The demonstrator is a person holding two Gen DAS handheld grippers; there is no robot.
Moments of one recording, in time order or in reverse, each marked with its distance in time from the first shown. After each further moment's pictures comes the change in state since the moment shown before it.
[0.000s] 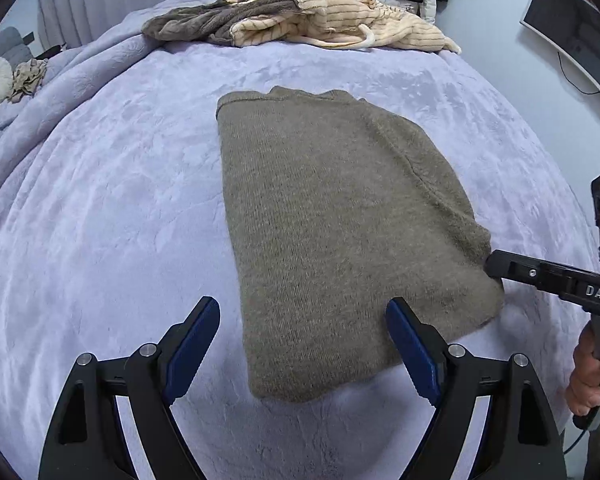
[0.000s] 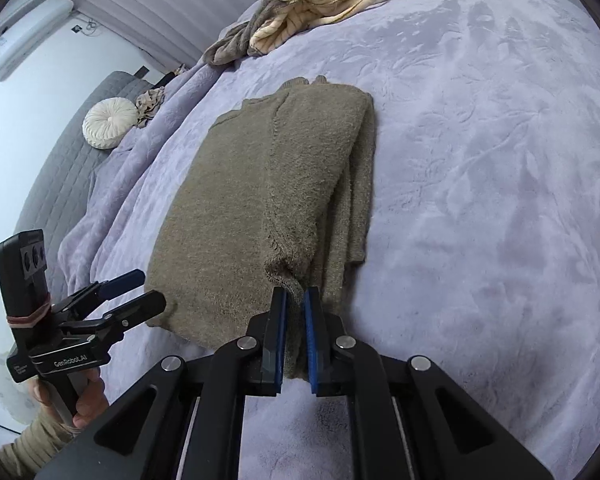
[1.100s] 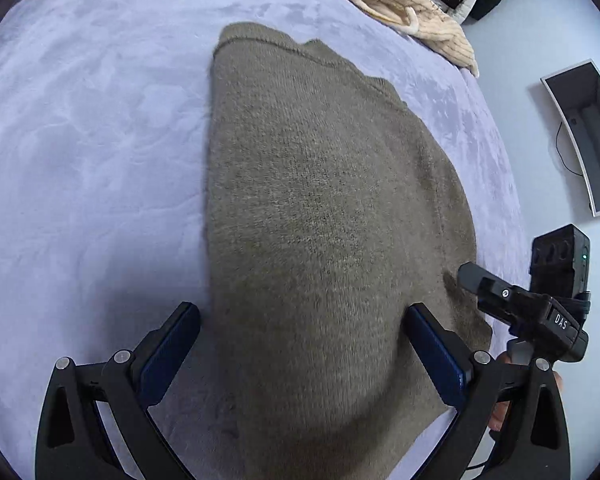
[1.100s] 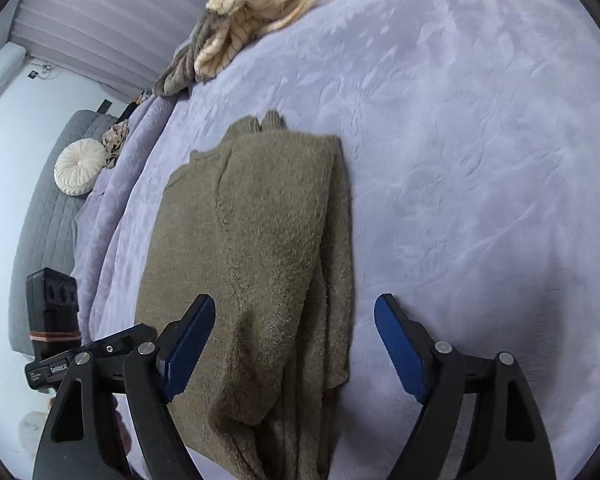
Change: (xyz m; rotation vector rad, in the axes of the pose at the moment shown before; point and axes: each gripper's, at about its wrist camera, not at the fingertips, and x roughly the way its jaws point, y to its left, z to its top) left arm 0.093 0.063 0.053 -0.263 0.253 -0.373; right arm 0.070 -0.034 0.064 0.218 0.081 0.035
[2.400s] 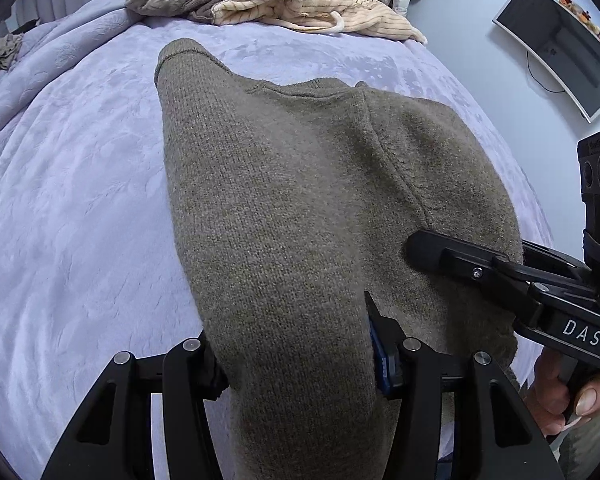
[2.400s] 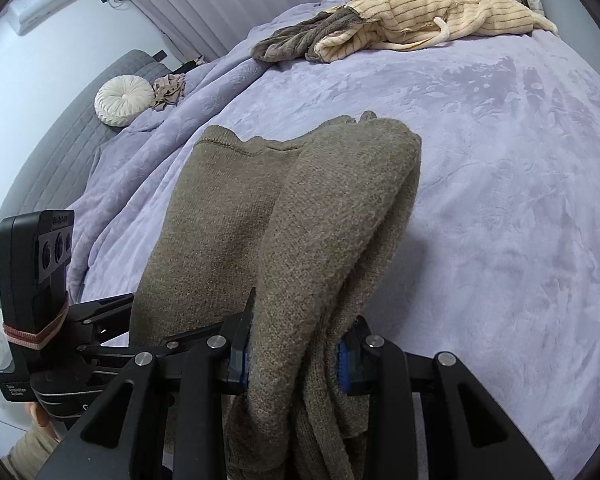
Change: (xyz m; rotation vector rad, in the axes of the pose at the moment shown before) left arm -0.085 -0.065 -0.135 0.265 -0.150 0.204; right arm -0.045 0.137 -0.129 -0.350 -0.117 -0.135
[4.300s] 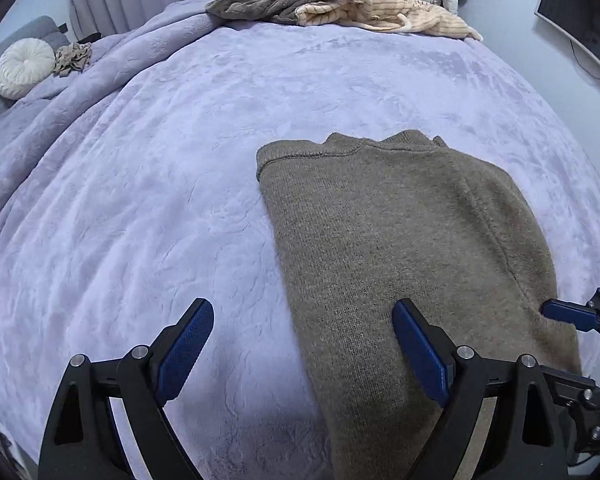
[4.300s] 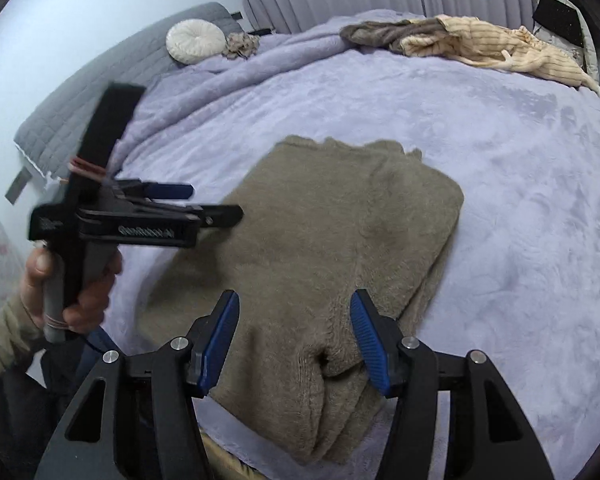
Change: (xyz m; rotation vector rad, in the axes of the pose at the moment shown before) left arm -0.019 0.053 -0.082 -0.007 -0.062 0.294; right arm -0.003 0.047 -0.123 -0.279 0.066 -0.021
